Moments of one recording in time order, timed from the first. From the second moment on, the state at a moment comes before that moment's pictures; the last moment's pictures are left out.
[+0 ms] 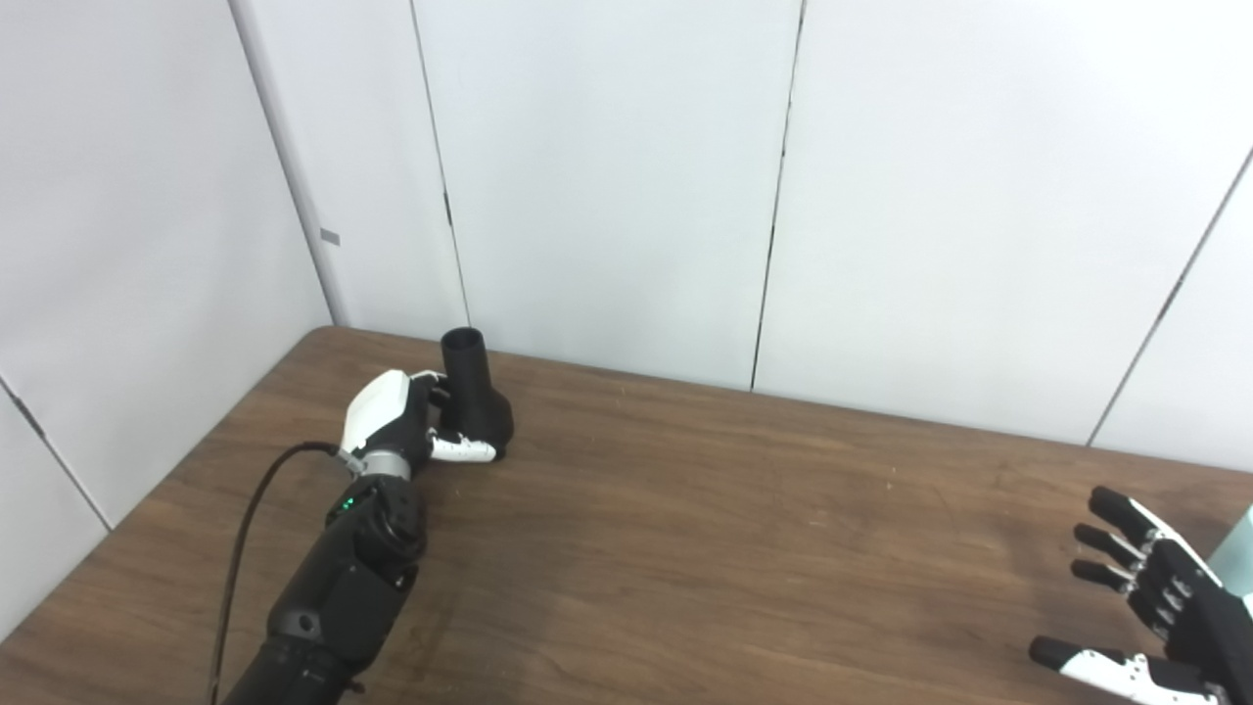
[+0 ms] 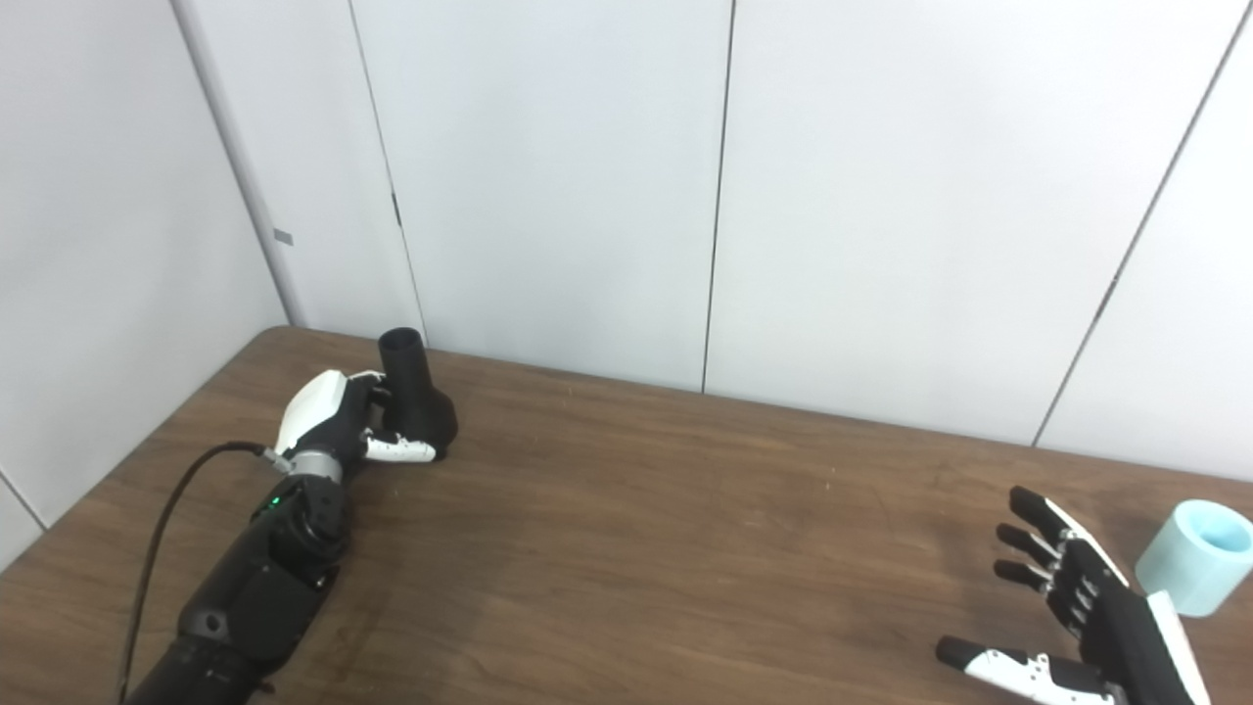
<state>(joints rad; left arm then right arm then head) -0.47 0.45 -0.01 0.39 0.49 0.38 0.17 -0.12 -0.23 -0.09 -0.13 0.03 0.01 0.13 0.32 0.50</state>
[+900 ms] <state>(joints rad) -0.47 0.42 -0.03 0.52 0.43 0.09 0.30 -0.12 -0.23 -0.09 -0.14 0.03 0.03 0.13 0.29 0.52</state>
